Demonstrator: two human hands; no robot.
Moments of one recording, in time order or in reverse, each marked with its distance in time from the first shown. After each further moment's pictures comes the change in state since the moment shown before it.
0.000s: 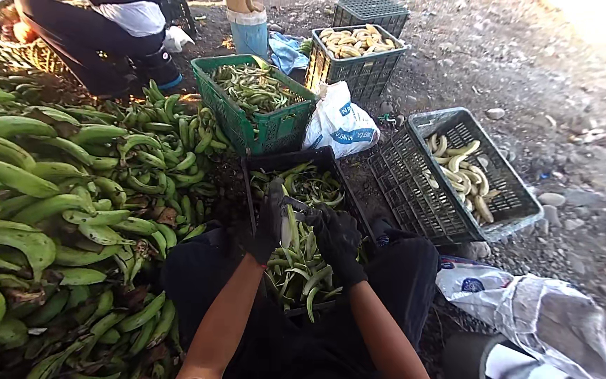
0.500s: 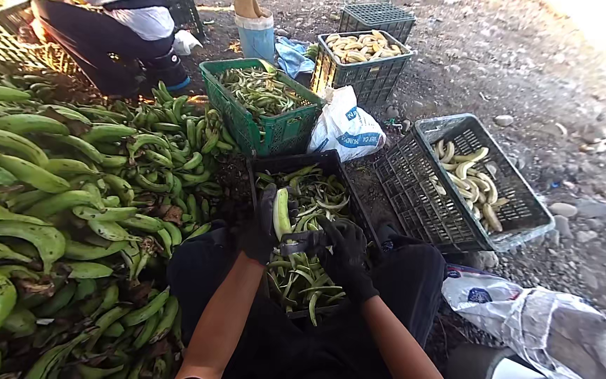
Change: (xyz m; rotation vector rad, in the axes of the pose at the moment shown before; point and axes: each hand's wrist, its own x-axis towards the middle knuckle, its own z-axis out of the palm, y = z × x) left_hand 0.000 0.016 -0.010 -0.464 0.006 -0.253; right_hand -0.015 0.034 0.017 0.033 0.249 -0.422
